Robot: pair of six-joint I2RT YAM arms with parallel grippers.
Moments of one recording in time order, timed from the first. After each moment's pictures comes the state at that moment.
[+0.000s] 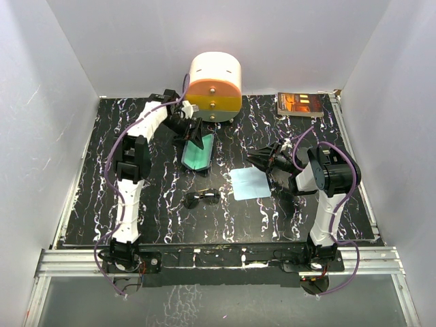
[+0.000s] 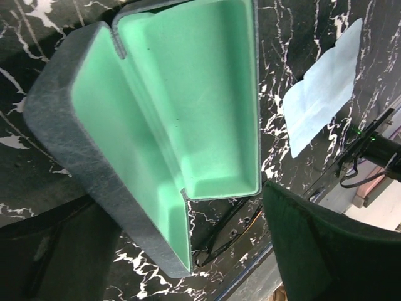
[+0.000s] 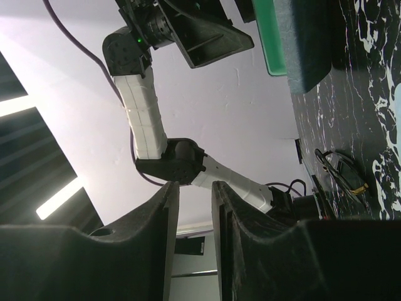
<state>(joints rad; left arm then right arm) -0.24 2.42 2.19 -1.20 0.67 0.06 0.07 2.02 0.58 1.51 -1.02 1.96</state>
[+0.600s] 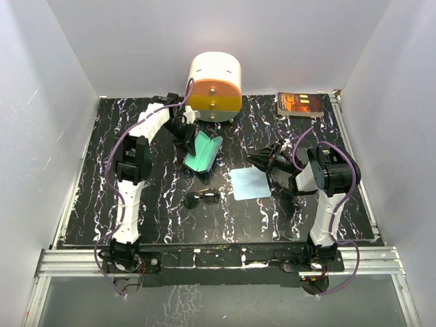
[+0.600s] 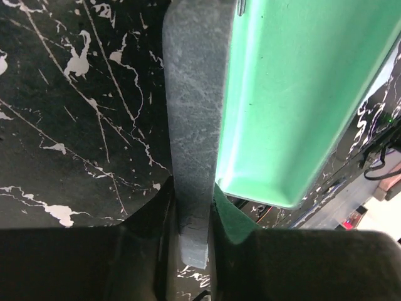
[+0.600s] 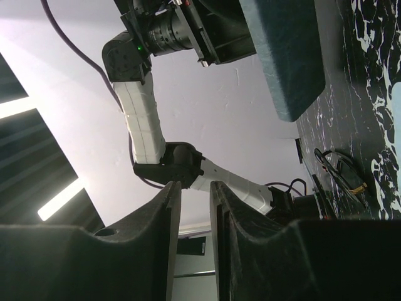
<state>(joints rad) -0.26 2.39 2.13 -1.23 0.59 0.09 0.07 2.02 0.58 1.51 -1.02 1.96</state>
